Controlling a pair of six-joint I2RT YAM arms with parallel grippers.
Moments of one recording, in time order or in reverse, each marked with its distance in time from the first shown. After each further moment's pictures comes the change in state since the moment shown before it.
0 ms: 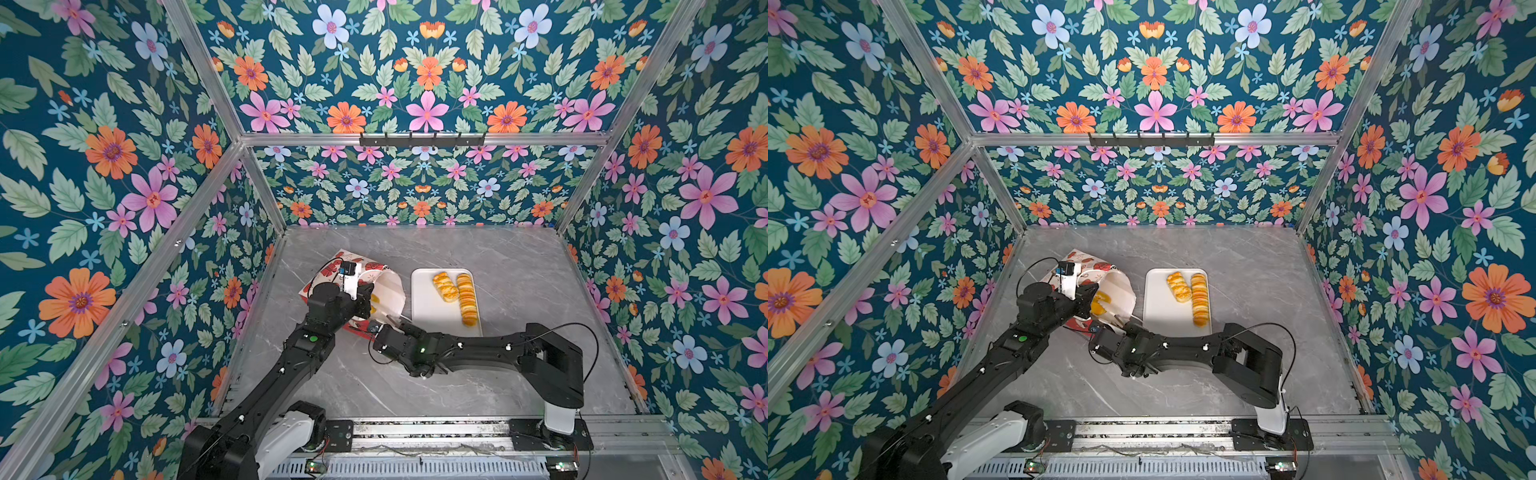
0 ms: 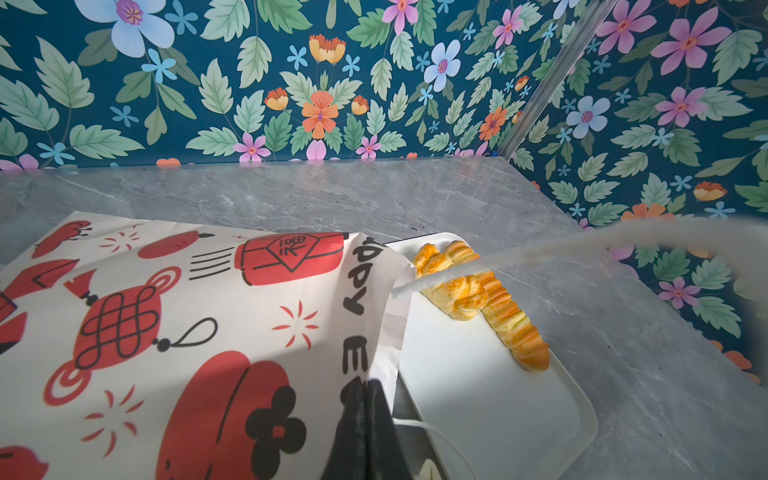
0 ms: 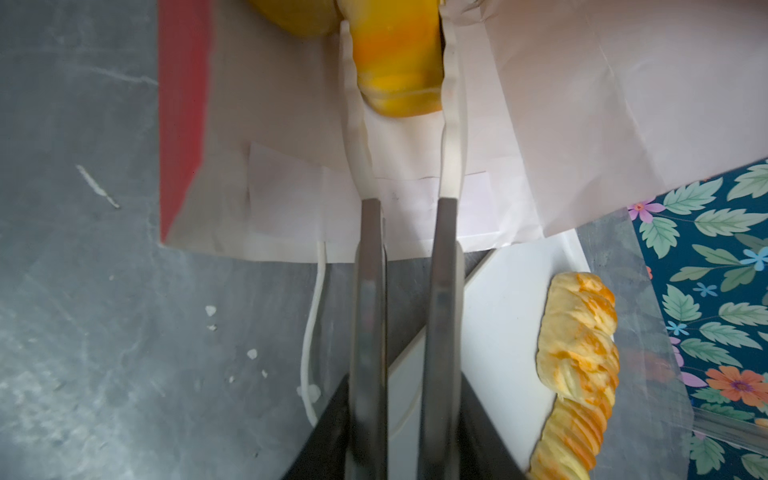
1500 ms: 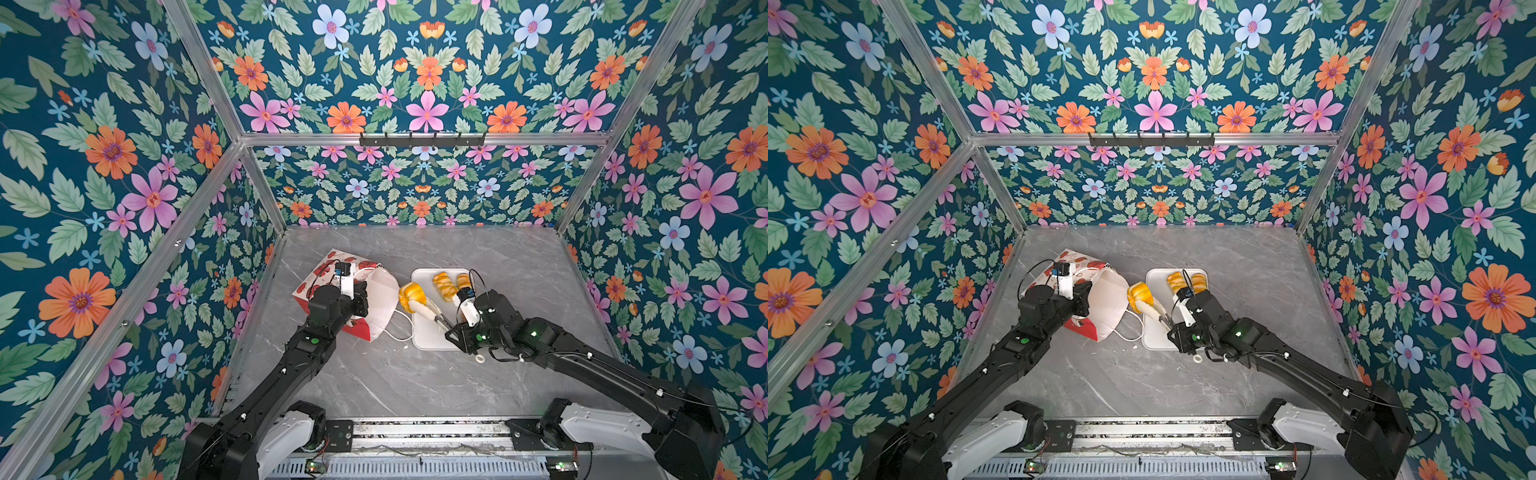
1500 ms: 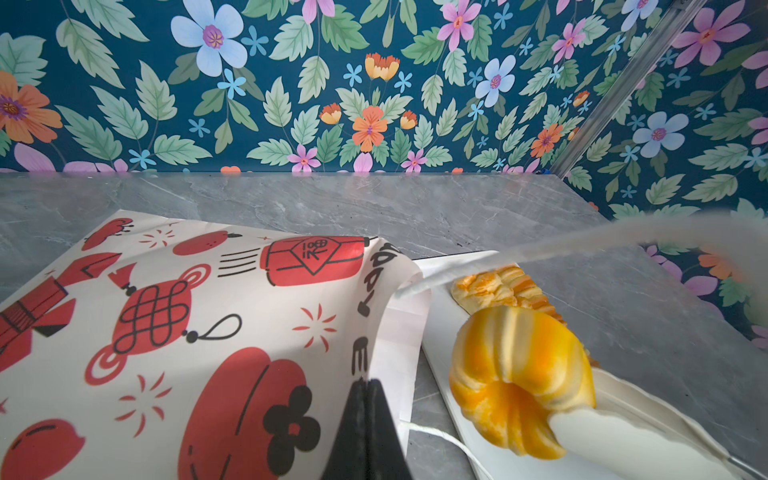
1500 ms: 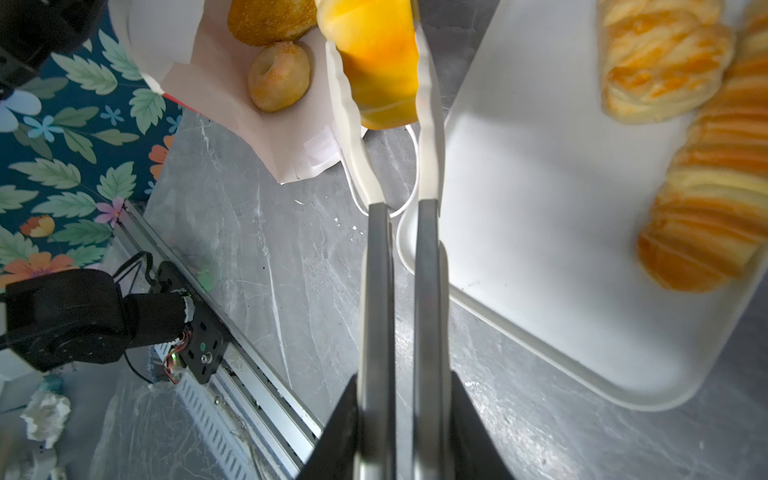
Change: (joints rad) left arm -0.001 0.004 -0.036 0.056 -0.159 -0.004; right arm -0.455 -0.756 -0.427 -0.141 -0.853 0.622
